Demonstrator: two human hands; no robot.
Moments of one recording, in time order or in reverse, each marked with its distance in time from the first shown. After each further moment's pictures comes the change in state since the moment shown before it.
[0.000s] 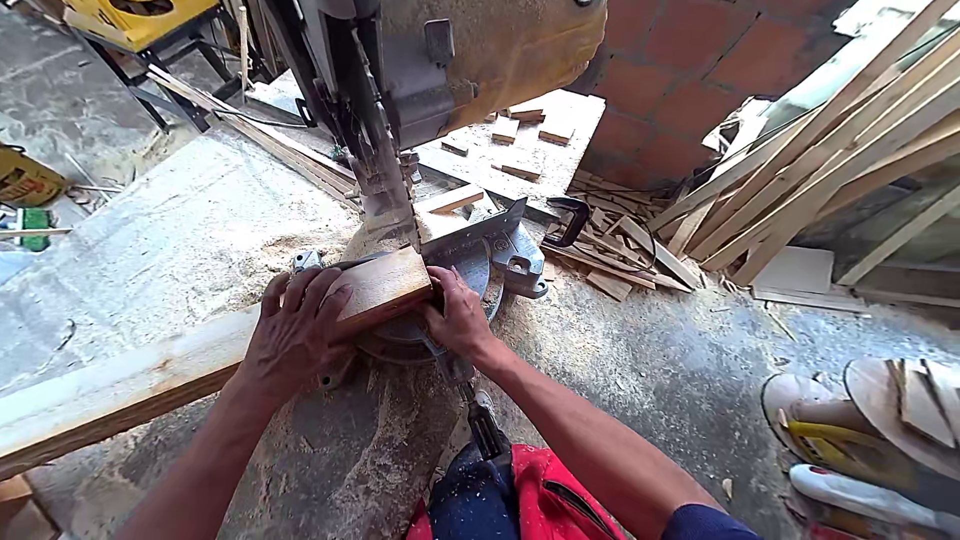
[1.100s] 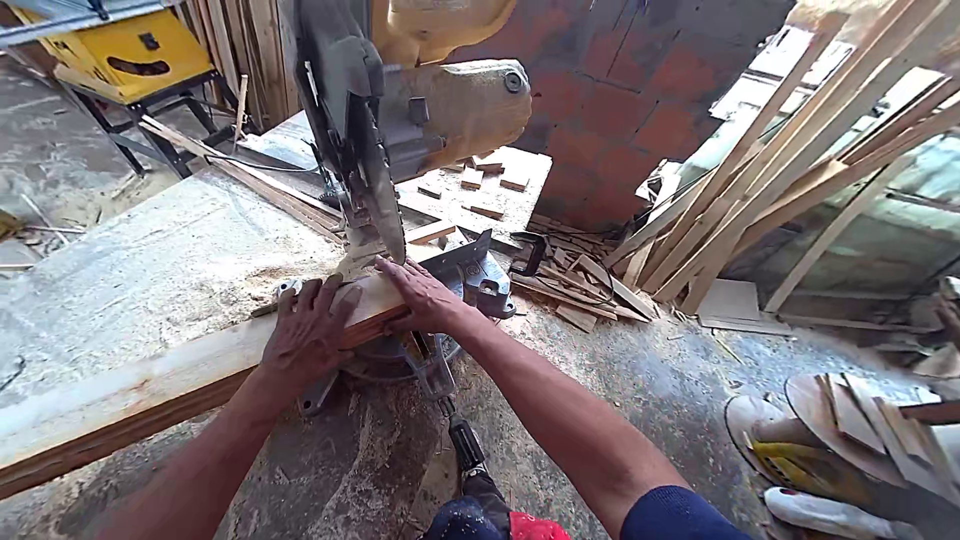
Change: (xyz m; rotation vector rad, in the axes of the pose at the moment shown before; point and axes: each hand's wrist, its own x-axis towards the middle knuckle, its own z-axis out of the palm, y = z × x) left_hand 0.037 0.024 0.009 0.045 -0.055 -0.092; right_hand 0.069 0.002 -0.025 -0.253 -0.384 -0.389
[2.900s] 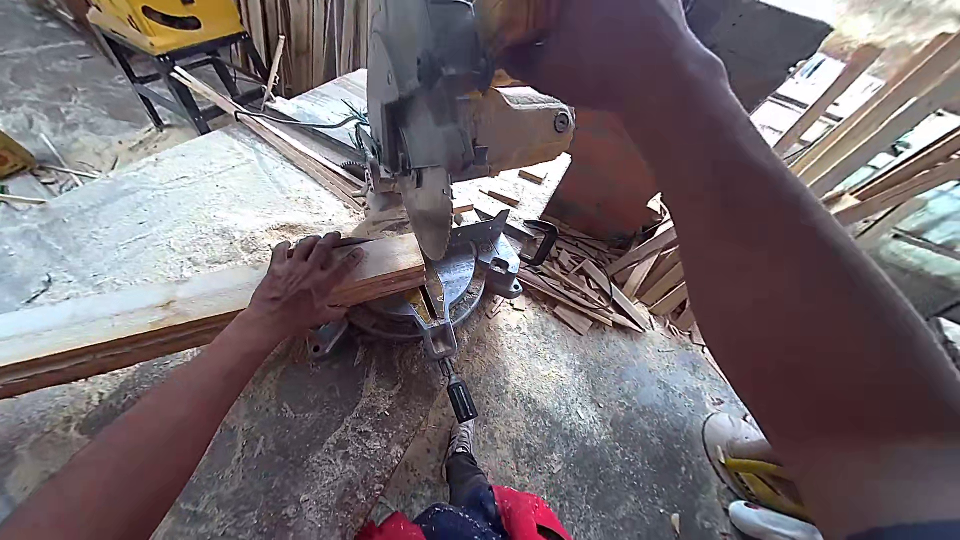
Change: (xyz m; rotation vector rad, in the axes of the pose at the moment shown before) left_hand -0.026 -0.034 -0.002 0.012 -0.013 0.012; right_hand 0.052 -0.131 -0.307 -0.554 0.179 0.305
